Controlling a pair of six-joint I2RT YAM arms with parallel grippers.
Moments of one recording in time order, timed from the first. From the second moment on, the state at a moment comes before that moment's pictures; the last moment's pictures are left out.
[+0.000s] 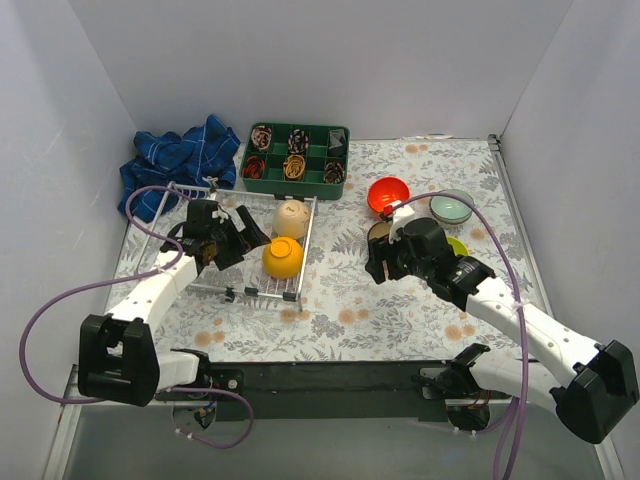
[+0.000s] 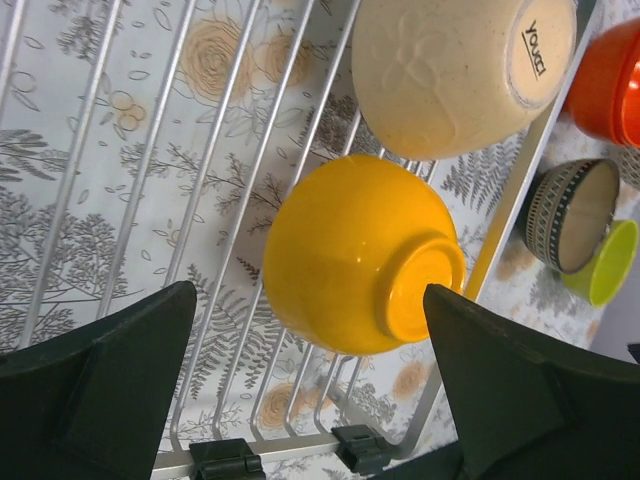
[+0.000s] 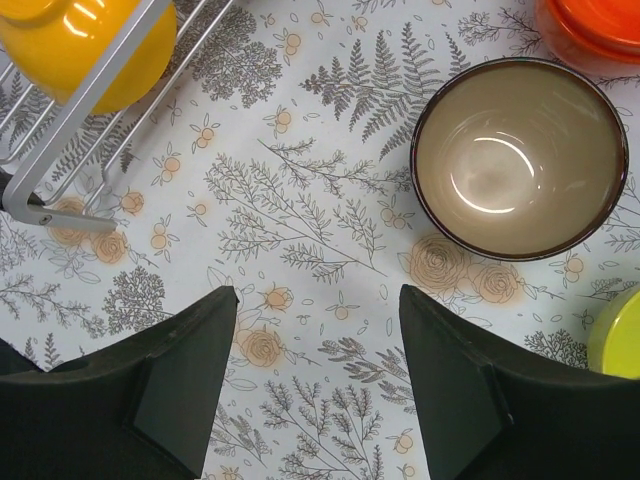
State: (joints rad) left arm -0.19 1.24 0.80 -0.36 0.20 -0.69; right arm 0.69 1.02 0.75 -0.36 -0.01 0.18
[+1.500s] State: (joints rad) left arm -0.11 1.35 0.91 -0.38 0.50 -0.59; right arm 0.69 0.99 0.75 -0.36 -0.04 0.19
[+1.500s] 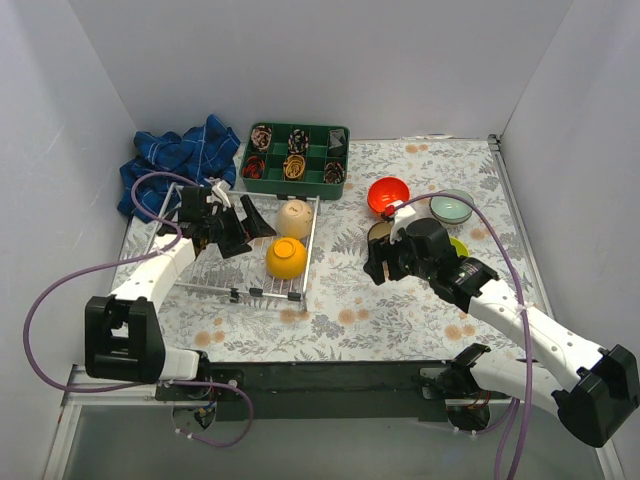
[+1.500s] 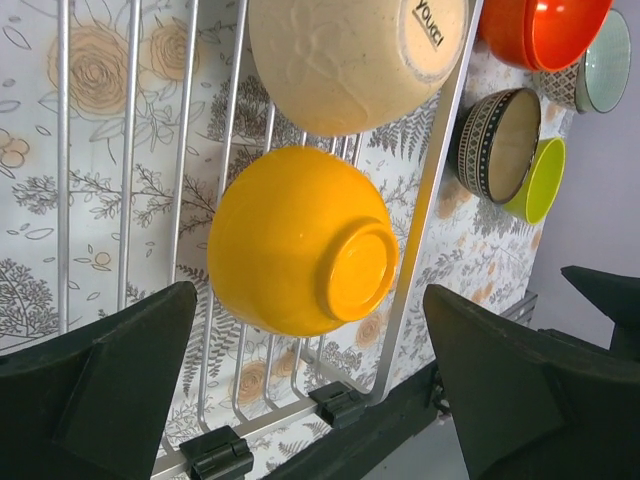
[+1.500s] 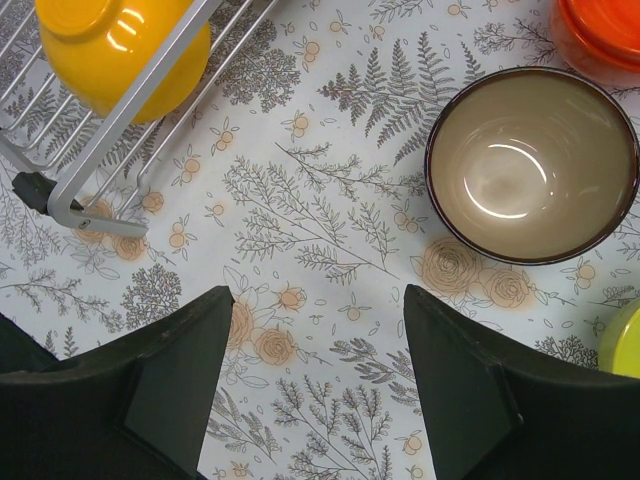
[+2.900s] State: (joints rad) left arm -0.12 1.52 0.84 -0.27 0.66 -0.63; right arm 0.69 1.01 0.75 -0.36 -0.05 0.25
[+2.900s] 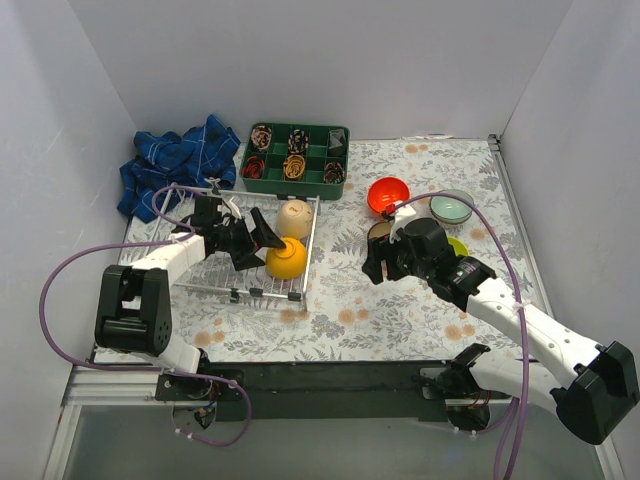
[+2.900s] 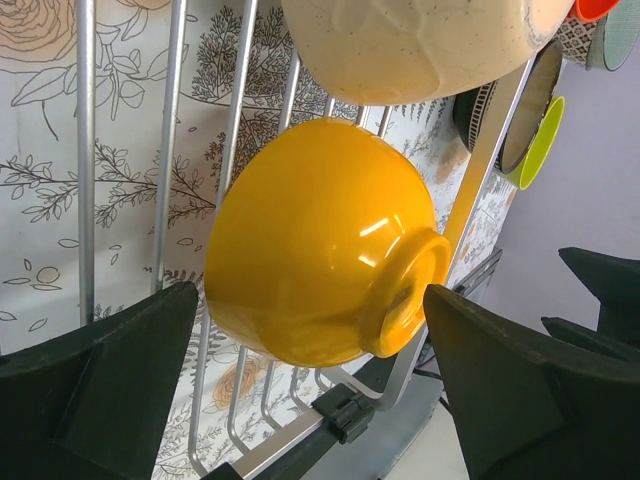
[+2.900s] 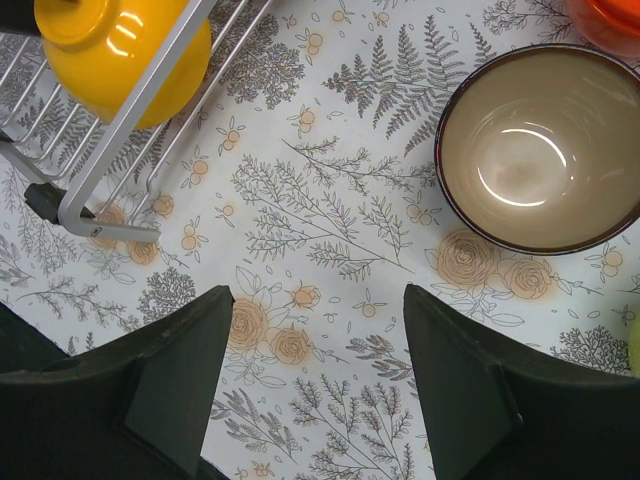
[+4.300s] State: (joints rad) left arm -0.12 1.36 0.86 -0.34 0.51 -0.60; right arm 0.69 0.98 0.74 -0.35 -0.12 0.26
